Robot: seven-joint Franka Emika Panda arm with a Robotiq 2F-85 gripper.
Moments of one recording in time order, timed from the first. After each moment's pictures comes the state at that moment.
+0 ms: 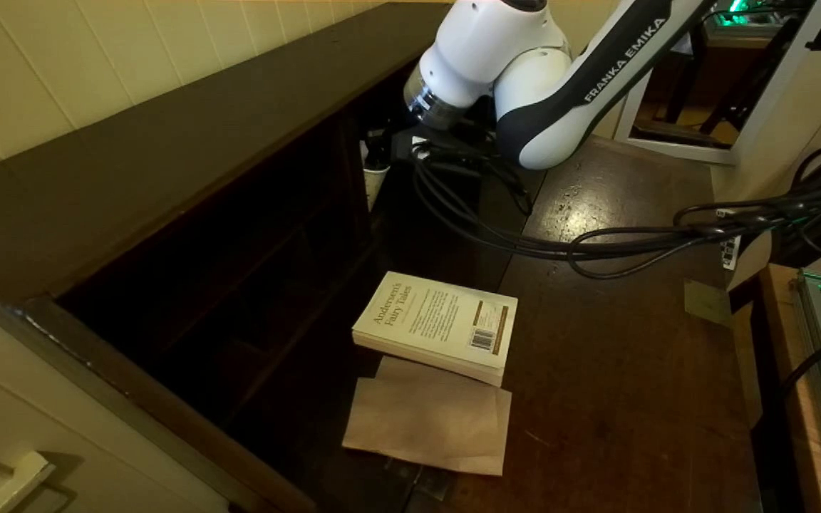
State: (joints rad) arm -0.13 0.55 -0.08 -1.95 -0.77 3.20 1.50
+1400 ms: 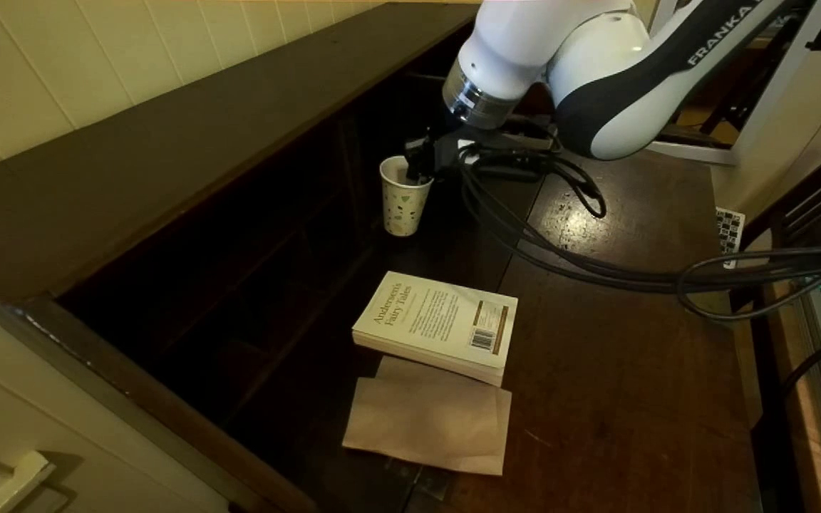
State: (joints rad) arm -0.14 0.31 -0.02 -2.23 -0.77 3.05 1.50
